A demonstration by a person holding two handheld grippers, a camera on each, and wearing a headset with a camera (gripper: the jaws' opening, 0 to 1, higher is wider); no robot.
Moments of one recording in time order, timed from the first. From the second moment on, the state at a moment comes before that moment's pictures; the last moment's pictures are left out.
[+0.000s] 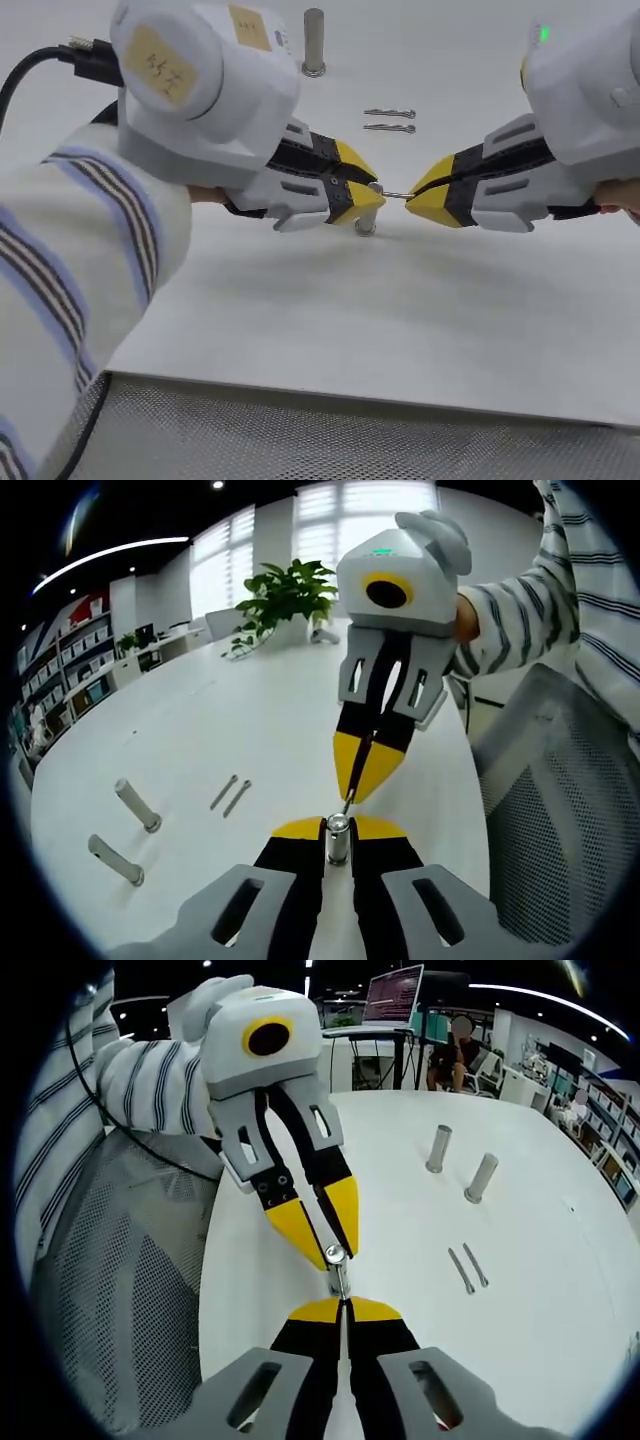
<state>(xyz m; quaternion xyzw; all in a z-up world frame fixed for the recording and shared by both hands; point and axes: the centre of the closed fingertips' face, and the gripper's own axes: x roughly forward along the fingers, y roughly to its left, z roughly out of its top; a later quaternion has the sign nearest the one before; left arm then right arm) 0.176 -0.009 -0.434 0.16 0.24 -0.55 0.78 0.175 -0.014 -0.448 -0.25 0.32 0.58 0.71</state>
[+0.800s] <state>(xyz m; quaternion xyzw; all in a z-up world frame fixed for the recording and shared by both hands) 0.175 -0.013 -0.430 0.15 0.24 -0.56 0.78 0.178 0.003 -0.449 -0.31 0.27 0.61 0.68</state>
